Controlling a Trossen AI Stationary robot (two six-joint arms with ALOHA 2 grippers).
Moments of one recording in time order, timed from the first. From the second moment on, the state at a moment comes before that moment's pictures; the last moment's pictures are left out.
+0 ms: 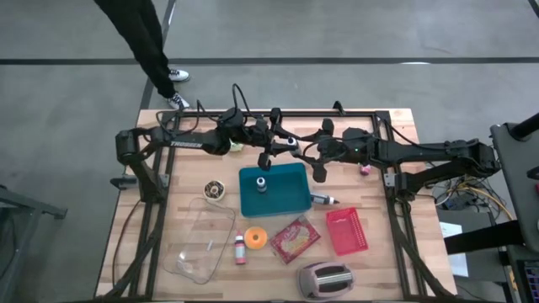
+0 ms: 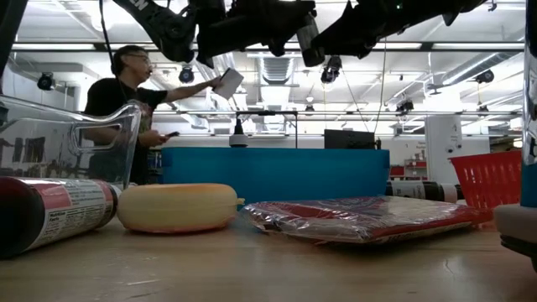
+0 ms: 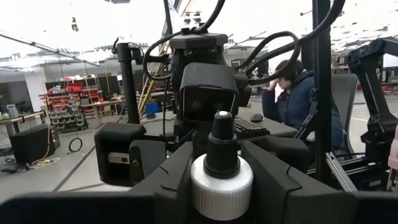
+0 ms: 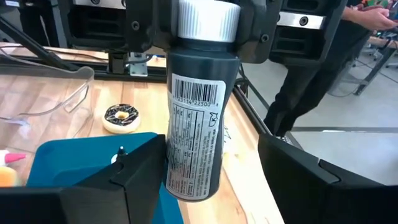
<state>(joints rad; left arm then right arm) 0.32 1.74 1.08 0.86 0.59 0.02 -0.14 1.16 0.80 0.10 0.13 -0.13</state>
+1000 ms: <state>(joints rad) 0.35 1.71 1.01 0.72 0.62 0.08 -0.14 0.79 0.70 -0.07 0.15 -0.13</state>
